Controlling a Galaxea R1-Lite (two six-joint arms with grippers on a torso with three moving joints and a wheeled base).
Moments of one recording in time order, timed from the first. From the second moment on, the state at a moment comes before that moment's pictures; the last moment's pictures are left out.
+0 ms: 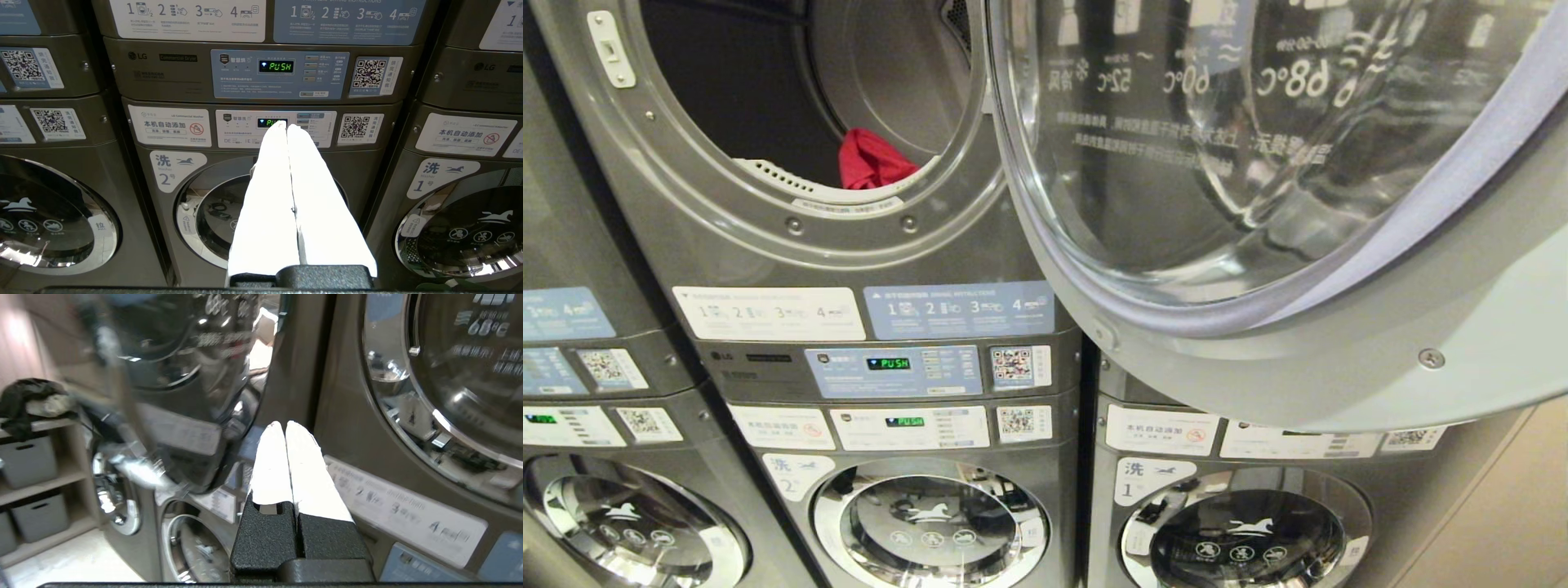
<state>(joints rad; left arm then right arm) 0.00 0.00 0.00 -0.08 0.00 -0.01 -0.07 0.78 -0.55 -0.60 0.71 0.16</state>
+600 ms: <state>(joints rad) 0.00 0.00 0.00 -0.09 0.00 -0.01 0.37 1.10 -0.82 -0.66 0.70 0.19</state>
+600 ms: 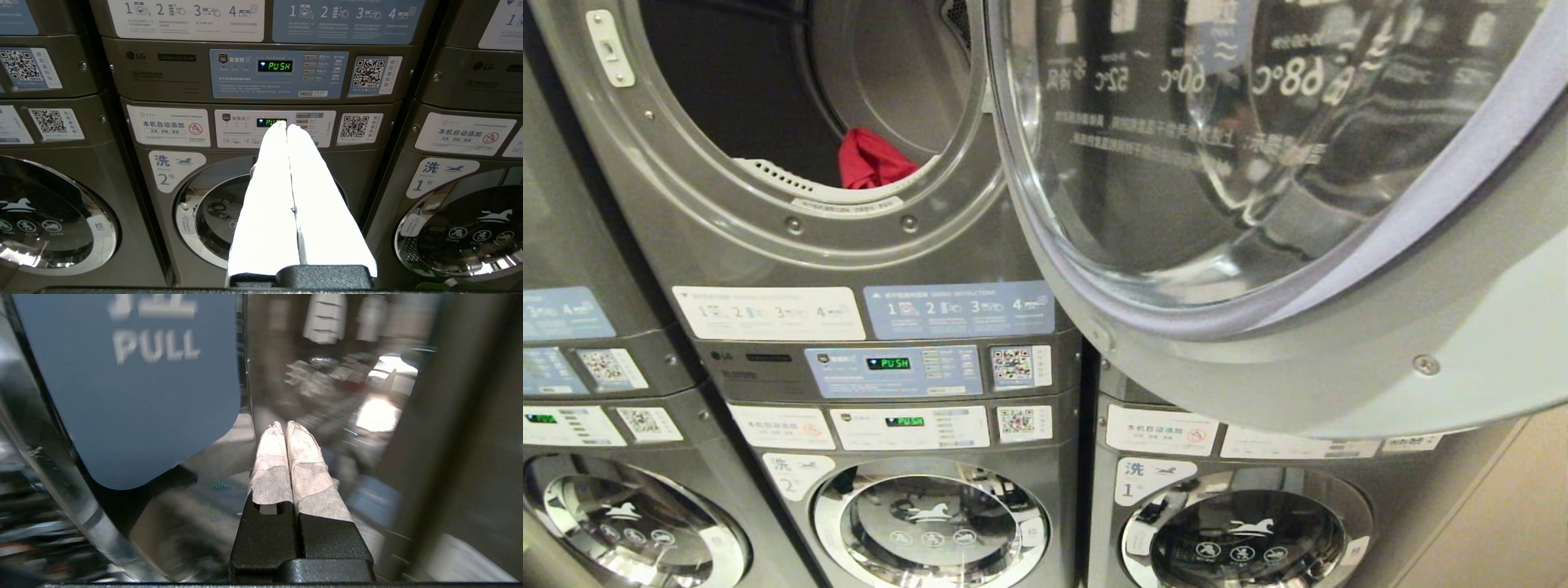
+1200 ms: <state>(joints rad) 0.00 0.00 0.00 -0.09 0.00 -0.01 0.66 1.27 -1.00 -0.66 0.61 0.24</state>
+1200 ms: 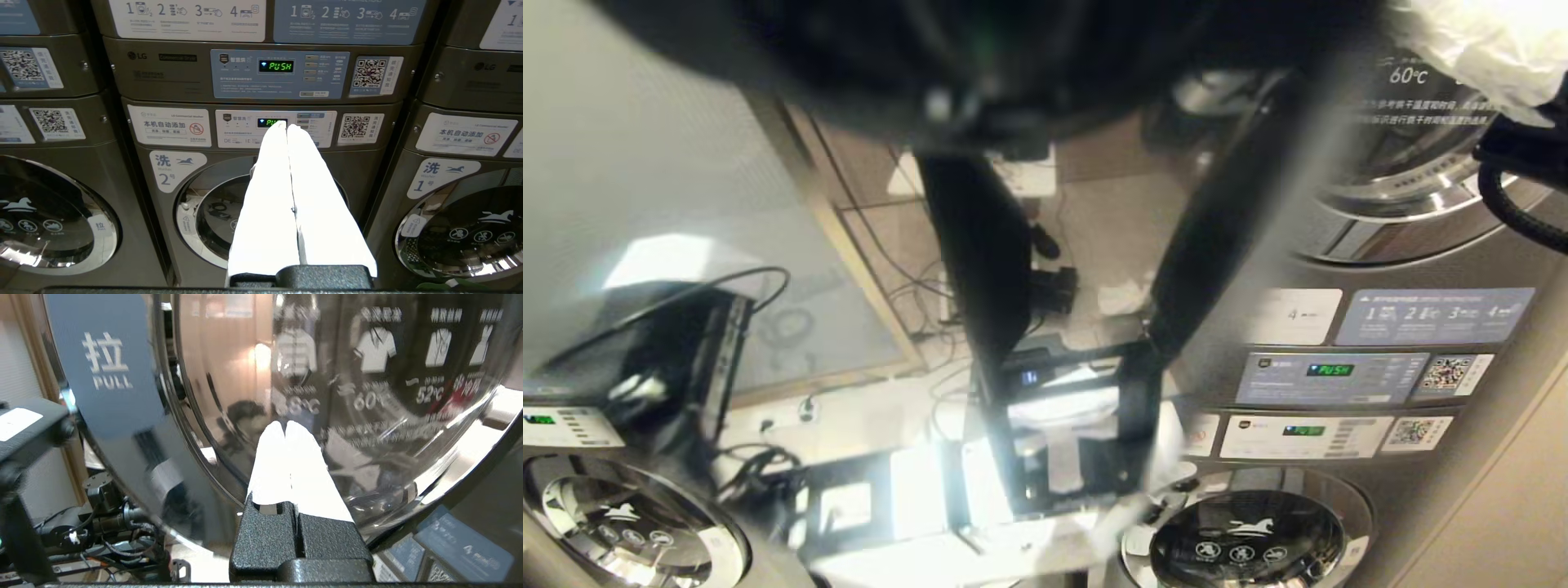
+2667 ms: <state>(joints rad) 0.00 0.00 0.00 -0.09 0.00 -0.01 0.88 2.00 -1.63 -0.82 0.30 0.12</state>
